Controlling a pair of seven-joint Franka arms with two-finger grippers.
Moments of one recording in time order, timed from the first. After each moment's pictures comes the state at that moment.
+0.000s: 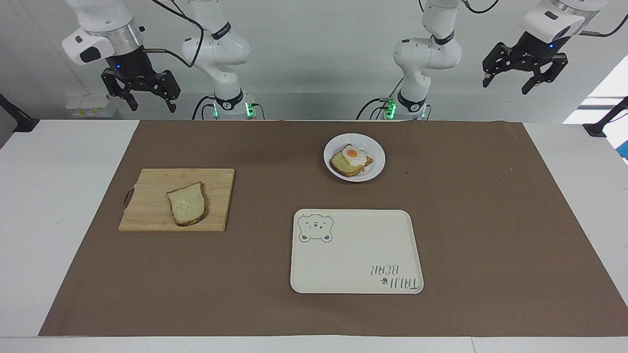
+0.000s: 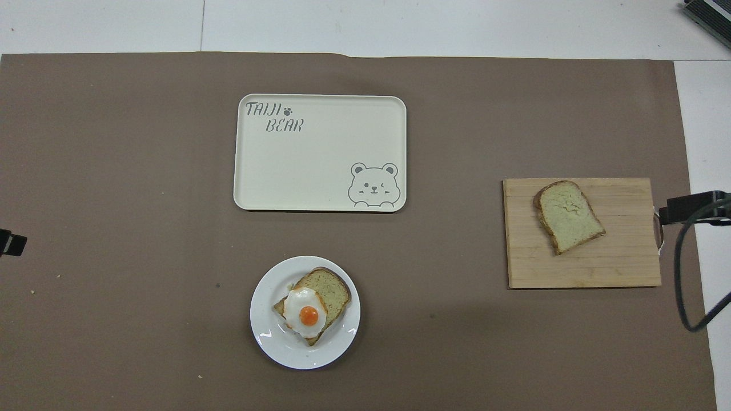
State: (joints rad) left arm -0.14 -0.06 0.10 -1.37 -0.04 1.22 0.22; right arm 0.05 -0.12 -0.07 -1.61 -0.02 1.49 0.03
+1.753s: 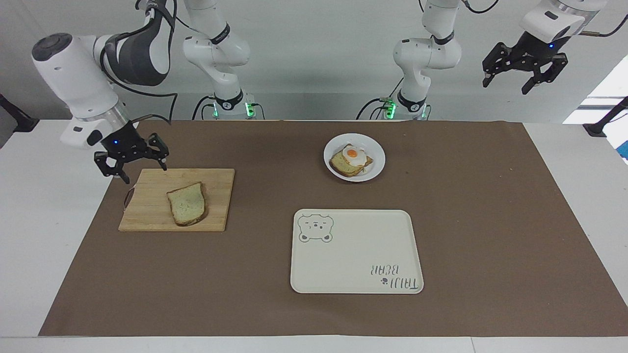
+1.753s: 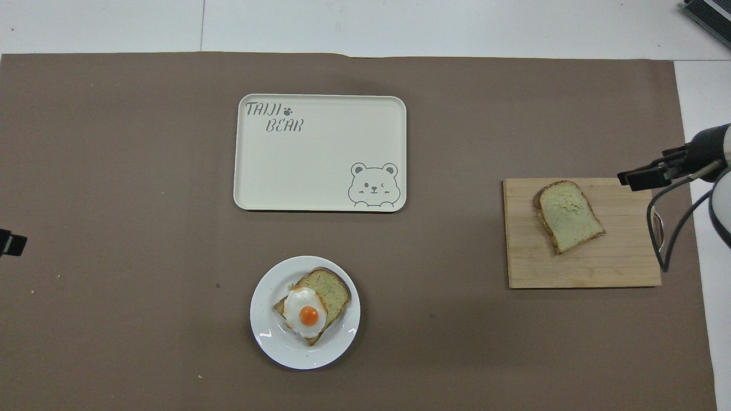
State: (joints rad) left arm -0.14 -0.06 0.10 -1.37 -0.04 1.22 0.22; right arm -0.07 0.10 -0.08 -1.76 0.14 1.95 -0.63
